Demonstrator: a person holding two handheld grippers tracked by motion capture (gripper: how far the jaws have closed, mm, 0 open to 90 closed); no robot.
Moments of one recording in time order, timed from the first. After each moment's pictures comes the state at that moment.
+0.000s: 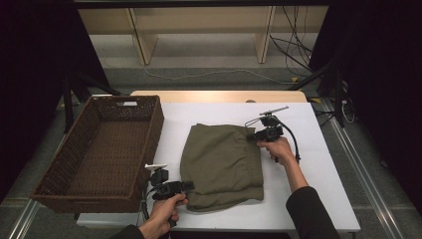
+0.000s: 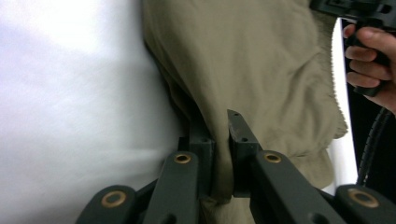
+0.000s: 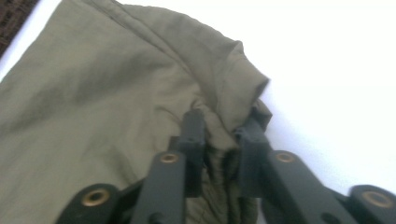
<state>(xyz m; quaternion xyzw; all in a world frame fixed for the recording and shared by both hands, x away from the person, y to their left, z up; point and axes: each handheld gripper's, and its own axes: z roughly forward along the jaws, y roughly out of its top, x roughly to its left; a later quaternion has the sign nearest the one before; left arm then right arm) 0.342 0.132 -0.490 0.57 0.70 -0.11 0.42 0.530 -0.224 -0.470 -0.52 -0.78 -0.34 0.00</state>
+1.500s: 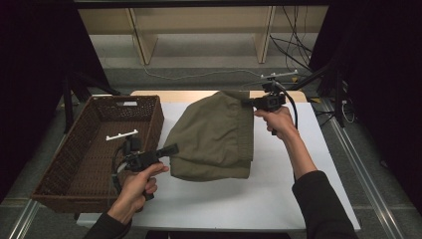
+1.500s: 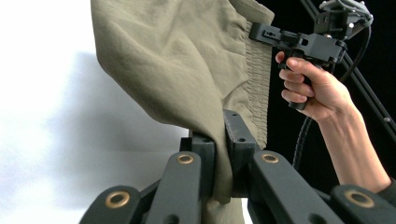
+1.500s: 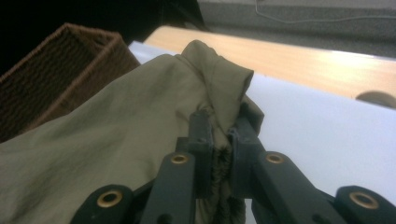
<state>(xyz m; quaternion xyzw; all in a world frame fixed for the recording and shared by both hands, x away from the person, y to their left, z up) 0.365 0.189 -0.381 0.57 0.58 -0.08 0.58 0.530 -0.197 -0.334 -0.47 -0.76 -0.45 -0.06</state>
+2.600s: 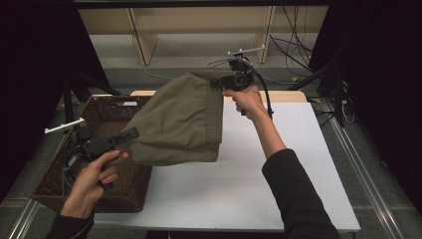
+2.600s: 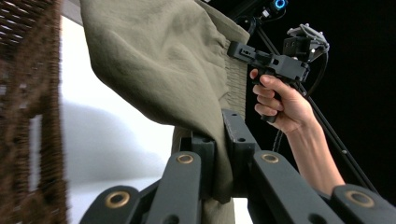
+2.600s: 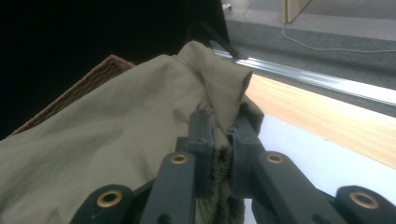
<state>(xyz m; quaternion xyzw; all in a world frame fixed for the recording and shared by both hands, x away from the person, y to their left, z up) 0.353 0.281 -0.343 0.51 0.57 -0.06 0.64 0.551 -0.106 -0.283 -0.42 -0.77 -0.48 -0.05</state>
